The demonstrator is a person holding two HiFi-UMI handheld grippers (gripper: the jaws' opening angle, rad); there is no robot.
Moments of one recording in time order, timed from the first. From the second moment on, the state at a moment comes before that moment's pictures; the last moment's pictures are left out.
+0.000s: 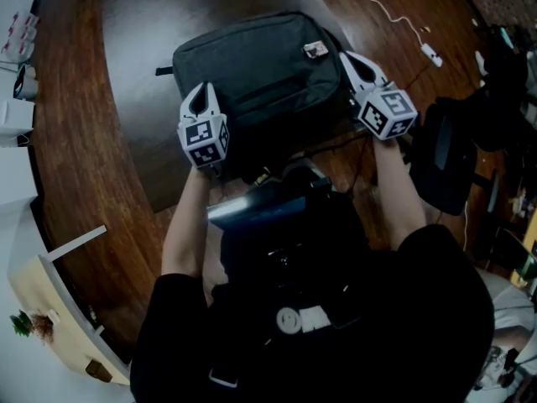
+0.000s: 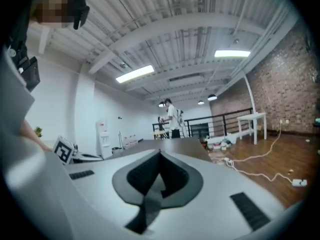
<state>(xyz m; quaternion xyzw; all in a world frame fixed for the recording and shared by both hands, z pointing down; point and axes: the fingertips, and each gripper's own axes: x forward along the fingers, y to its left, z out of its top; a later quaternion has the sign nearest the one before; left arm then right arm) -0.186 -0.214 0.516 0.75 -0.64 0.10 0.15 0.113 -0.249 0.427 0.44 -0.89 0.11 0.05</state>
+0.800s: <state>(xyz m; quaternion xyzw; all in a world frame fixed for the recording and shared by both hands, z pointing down) -0.104 -0.154 0.387 0.76 -0.65 -0.01 0.07 -0.015 -0.147 0.392 0.36 -0.93 0.08 0.03</state>
